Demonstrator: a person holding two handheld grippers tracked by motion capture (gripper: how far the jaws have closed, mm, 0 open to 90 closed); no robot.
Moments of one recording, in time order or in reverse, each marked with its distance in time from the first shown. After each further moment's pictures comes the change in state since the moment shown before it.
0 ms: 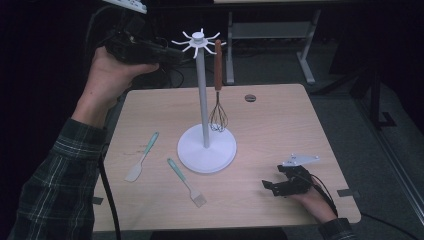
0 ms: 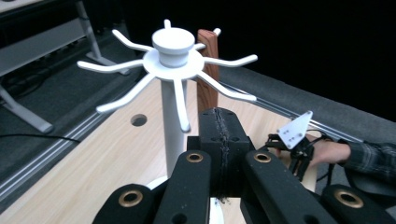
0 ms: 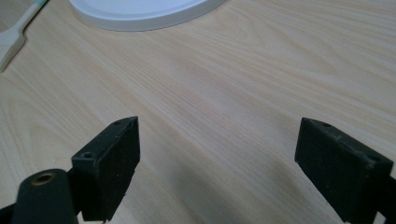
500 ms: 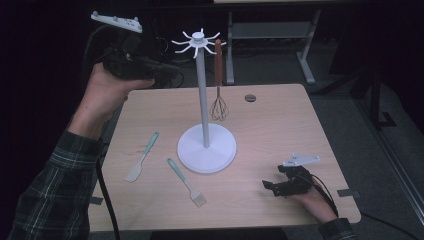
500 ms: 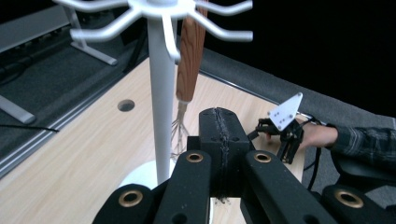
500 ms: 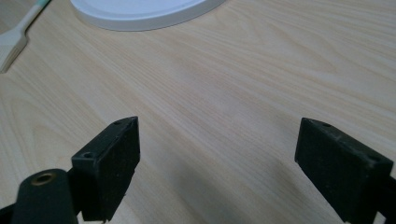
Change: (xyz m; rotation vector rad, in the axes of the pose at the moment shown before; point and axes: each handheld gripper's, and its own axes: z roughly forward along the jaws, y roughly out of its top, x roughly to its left) left arm 0.002 -0.026 -0.001 0.018 -0.057 -0.021; right arm -0.001 0.000 -0.001 -0.001 0.003 0.002
